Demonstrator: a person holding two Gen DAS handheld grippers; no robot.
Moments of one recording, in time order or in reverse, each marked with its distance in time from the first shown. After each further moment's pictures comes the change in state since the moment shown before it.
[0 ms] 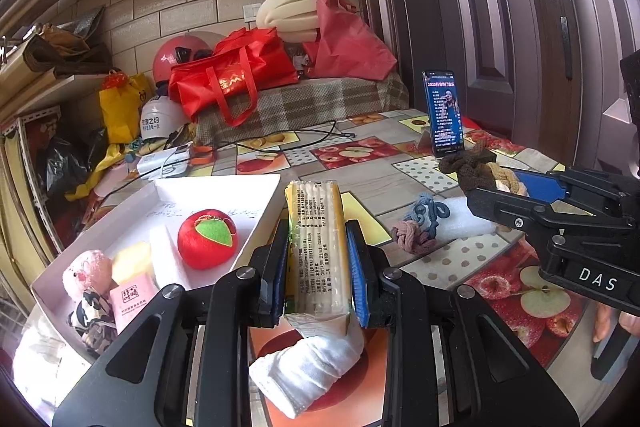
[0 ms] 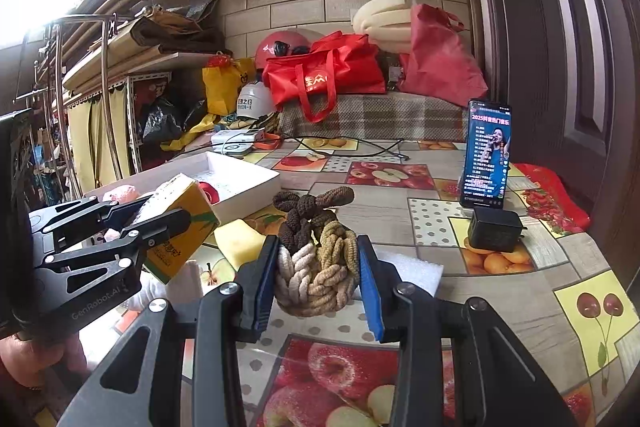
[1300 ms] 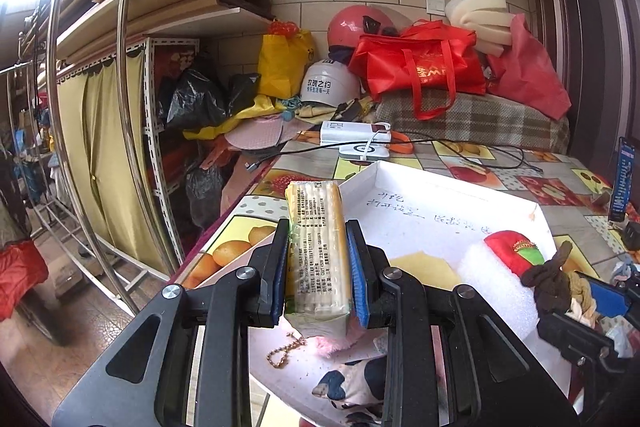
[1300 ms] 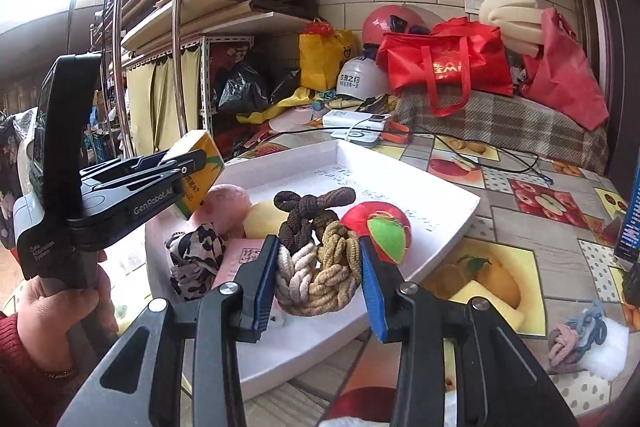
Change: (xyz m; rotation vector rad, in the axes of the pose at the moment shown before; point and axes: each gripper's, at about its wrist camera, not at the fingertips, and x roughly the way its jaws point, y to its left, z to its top) left arm 0.021 0.223 -0.028 -0.297 0.043 0.390; right arm 0.107 0.173 0.029 -0.148 0.103 0.247
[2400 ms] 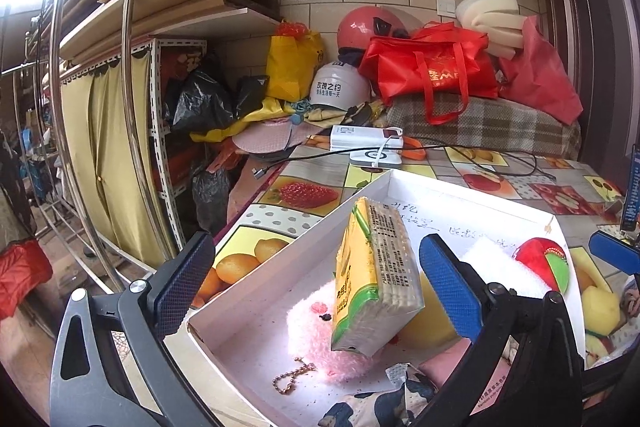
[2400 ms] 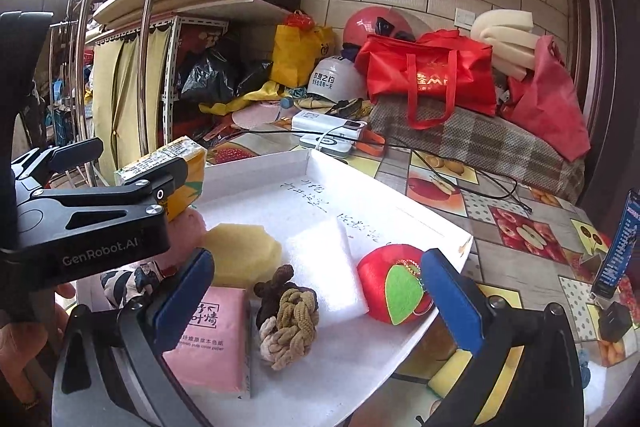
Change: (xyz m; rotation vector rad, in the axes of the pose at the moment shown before) left arm 0.012 0.007 0.008 -0.012 -0.014 0.036; right arm 0.037 0.003 0.022 -0.052 -0.018 -0.208
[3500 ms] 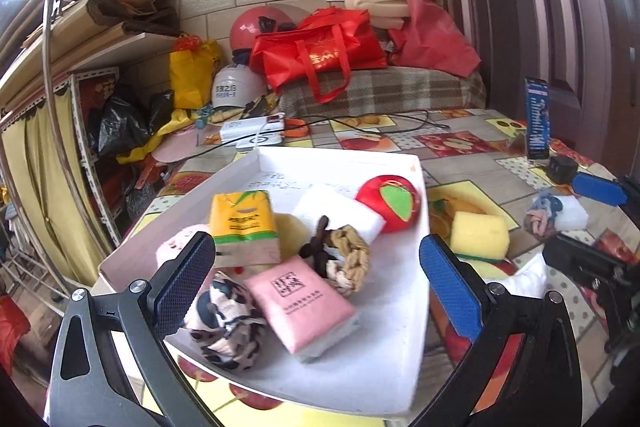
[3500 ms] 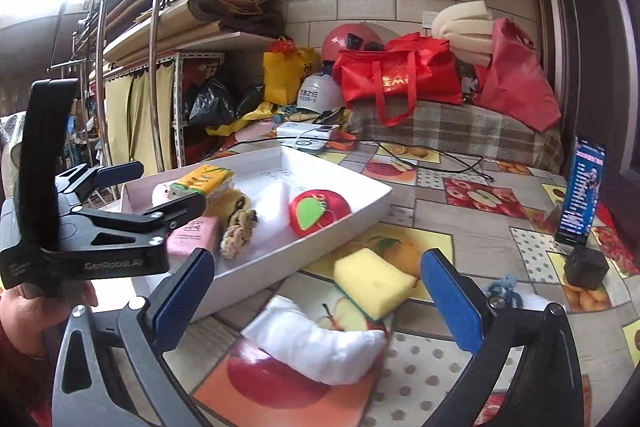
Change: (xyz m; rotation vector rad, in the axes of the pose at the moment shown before) left arm -0.079 -0.094 -0.035 0.220 0.030 -0.292; right arm -0.104 -0.101 -0.062 0.125 -0.050 0.027
